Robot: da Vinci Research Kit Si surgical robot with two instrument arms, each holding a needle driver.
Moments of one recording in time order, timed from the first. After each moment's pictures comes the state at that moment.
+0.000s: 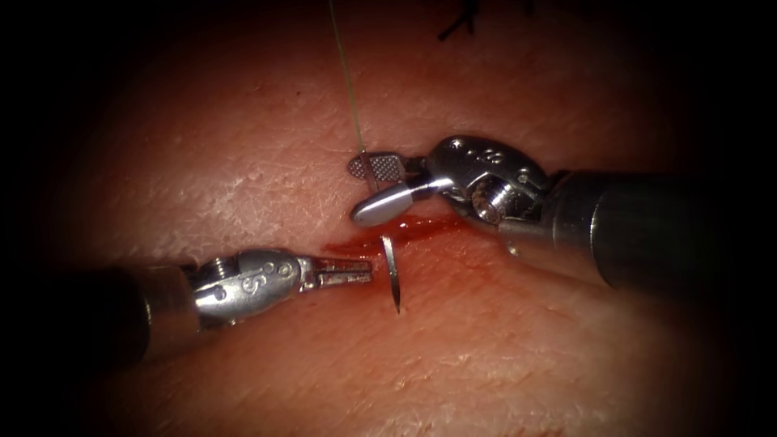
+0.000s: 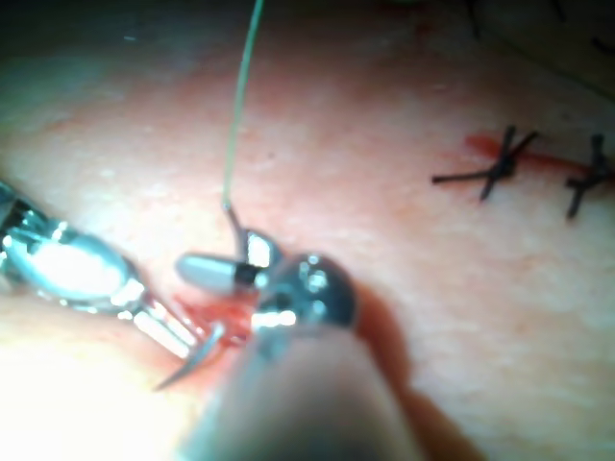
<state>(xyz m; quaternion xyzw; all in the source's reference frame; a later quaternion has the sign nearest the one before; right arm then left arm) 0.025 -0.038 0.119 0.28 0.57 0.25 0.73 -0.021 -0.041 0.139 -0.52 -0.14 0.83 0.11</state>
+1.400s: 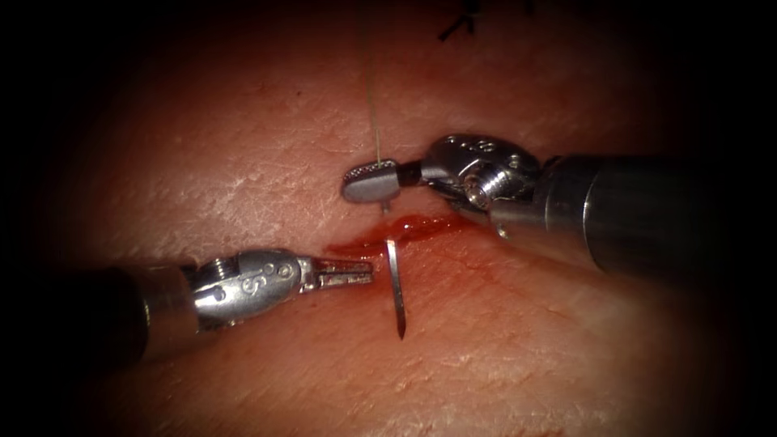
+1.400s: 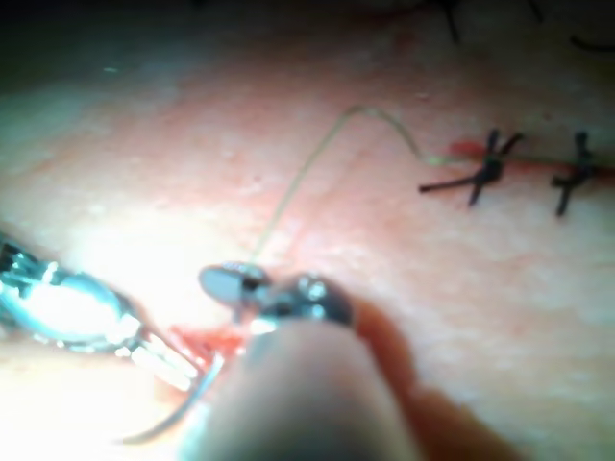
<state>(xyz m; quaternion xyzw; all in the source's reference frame) 0.024 -0.038 0.119 0.38 0.53 0.34 0.67 -0.022 -0.042 0.137 -0.53 -0.12 0.84 0.09</state>
